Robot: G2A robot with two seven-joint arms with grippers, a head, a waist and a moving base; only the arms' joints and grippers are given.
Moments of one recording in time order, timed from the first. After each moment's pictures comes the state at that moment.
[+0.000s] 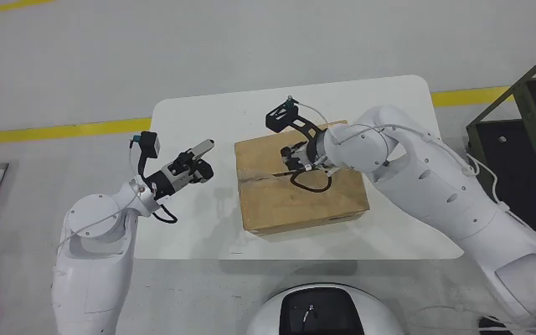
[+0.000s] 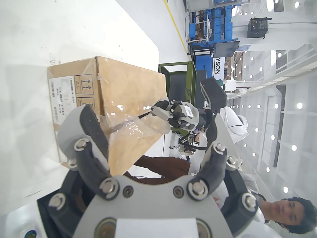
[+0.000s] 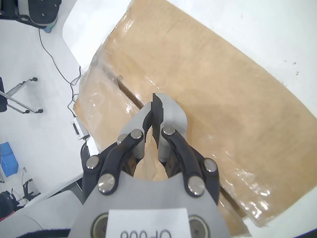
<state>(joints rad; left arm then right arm) 0.96 -0.97 -1.49 -1.70 -0.22 0.23 -0.89 -0.41 -1.25 0.80 -1.49 -0.50 0.06 1.15</state>
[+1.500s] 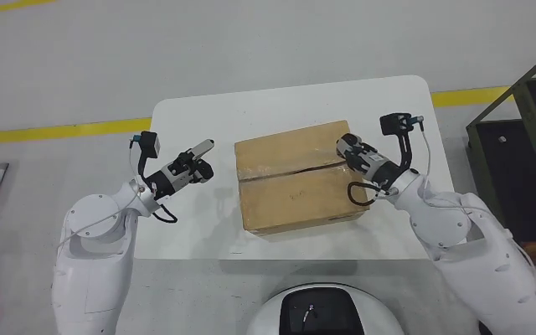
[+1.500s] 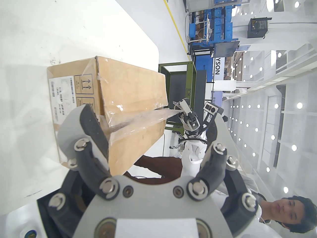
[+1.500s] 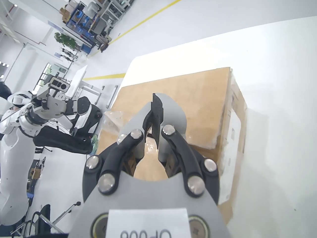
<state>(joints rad) 0.96 -0.97 -1.49 -1.70 -0.22 0.23 -0.89 -1.13 -1.17 1.28 -1.89 -0.49 0.12 0.47</state>
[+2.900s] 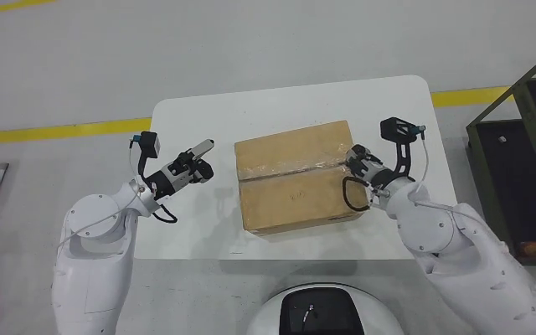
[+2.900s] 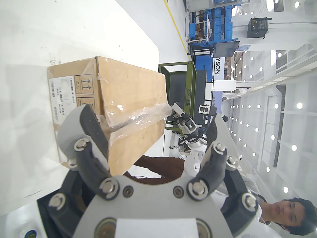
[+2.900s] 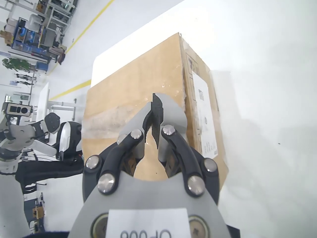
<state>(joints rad) 0.96 -0.97 -1.49 -1.70 -0.22 0.23 -0.89 -1.12 -1.18 1.20 -2.02 -0.61 0.61 0.57</state>
